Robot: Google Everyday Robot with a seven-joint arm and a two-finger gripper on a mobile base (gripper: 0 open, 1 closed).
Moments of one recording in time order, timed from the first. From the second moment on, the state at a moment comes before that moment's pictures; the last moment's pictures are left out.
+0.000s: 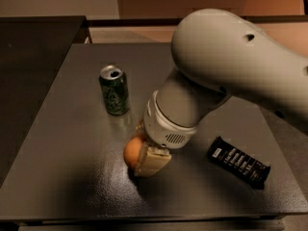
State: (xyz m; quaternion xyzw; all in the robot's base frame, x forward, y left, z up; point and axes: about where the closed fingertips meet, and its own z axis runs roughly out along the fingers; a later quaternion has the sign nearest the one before) arm 0.368 0.022 0.850 -0.73 0.65 0.15 0.17
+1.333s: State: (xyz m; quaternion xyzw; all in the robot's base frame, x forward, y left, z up) arm 0.465 0.016 0.896 -0.61 0.75 0.12 0.23
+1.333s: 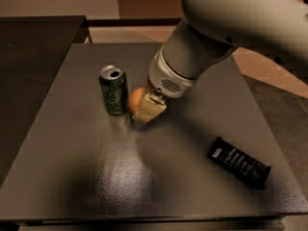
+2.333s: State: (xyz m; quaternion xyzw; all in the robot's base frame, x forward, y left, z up) arm 0.482 0.030 0.867 -0.59 0.77 0.08 0.22
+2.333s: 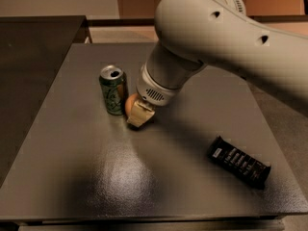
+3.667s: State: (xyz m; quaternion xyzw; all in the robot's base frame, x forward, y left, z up) arm 0.478 0.031 0.848 -0.58 0.78 0.07 0.23
